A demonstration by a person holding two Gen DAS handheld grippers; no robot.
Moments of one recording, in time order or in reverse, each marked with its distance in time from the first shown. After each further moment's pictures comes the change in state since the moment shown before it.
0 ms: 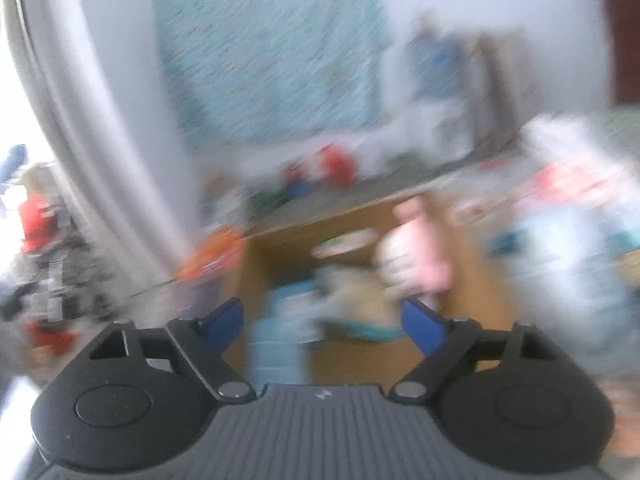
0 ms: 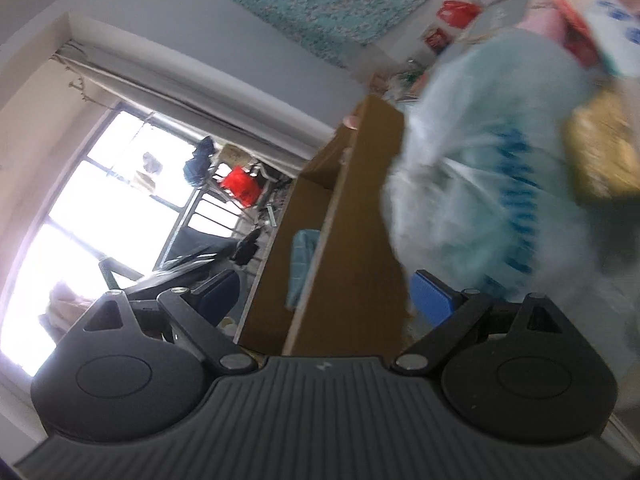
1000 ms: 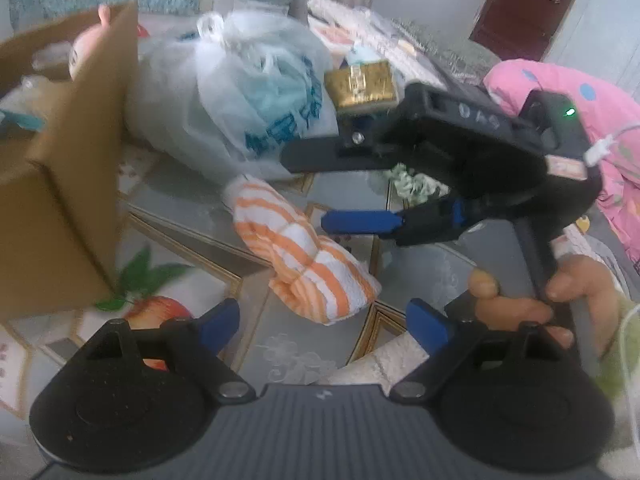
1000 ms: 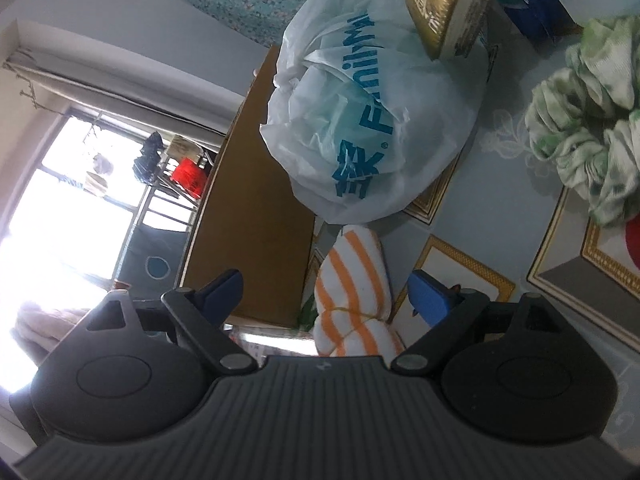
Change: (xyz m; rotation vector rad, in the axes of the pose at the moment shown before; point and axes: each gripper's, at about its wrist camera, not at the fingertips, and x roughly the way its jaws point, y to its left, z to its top) left arm 0.023 -0.198 -0.142 -0.104 0.315 -0.582; right arm 0.008 -0.058 -0.067 0.057 0.038 -0.132
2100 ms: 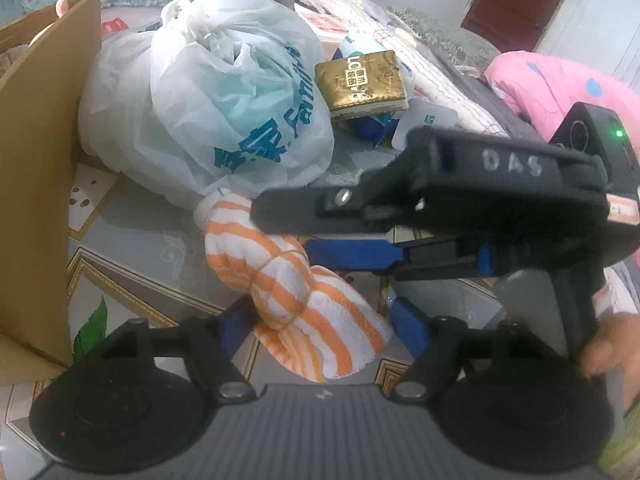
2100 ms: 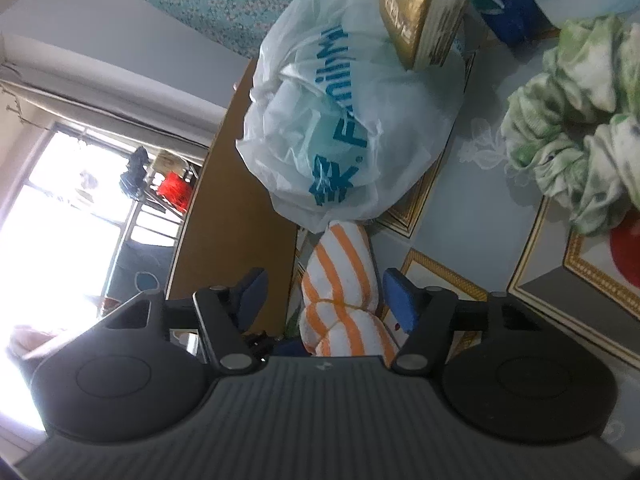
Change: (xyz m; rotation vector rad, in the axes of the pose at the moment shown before) left arm 0.037 0.003 0.032 0.022 0.027 -0.025; right arm 0.006 -0.010 0.000 0.037 -0.027 -0.037
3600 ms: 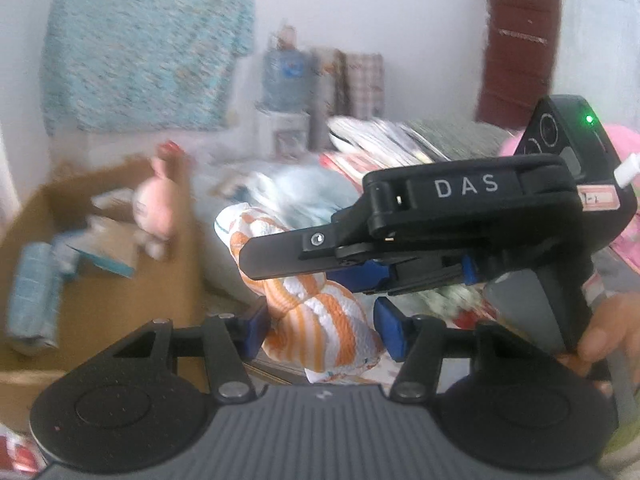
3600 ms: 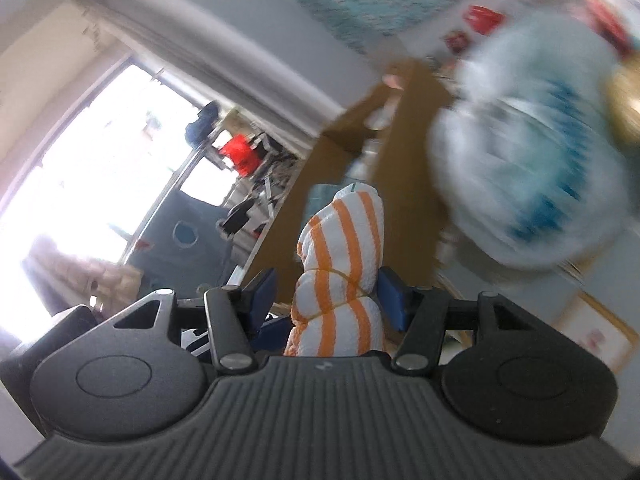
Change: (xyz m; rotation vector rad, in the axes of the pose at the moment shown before) left arm -0.139 -0.003 0.000 0.092 -0.352 0.207; right arm 0.020 0.148 0.010 -0.313 0.044 0.160
